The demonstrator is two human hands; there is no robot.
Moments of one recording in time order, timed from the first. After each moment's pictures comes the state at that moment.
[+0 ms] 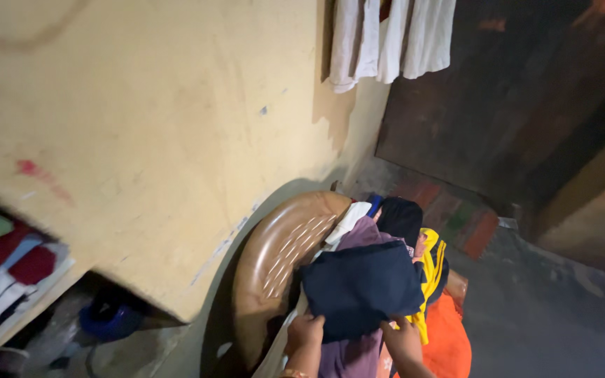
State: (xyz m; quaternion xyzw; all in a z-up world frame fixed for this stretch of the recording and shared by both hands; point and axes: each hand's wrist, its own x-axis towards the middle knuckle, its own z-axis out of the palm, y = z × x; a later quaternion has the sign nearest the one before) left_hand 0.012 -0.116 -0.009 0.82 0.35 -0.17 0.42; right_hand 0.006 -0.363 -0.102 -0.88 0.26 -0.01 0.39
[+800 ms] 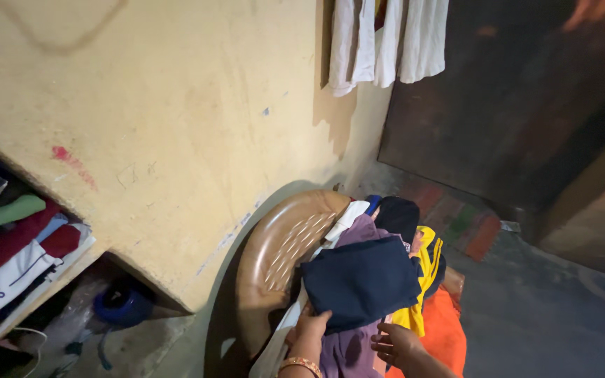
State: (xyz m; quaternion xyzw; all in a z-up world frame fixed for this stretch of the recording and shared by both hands) left_hand 0.016 -0.133 -0.057 0.74 0.30 -0.10 0.60; right_hand -0.010 -0.368 -0.060 -0.51 0.41 0.29 0.70
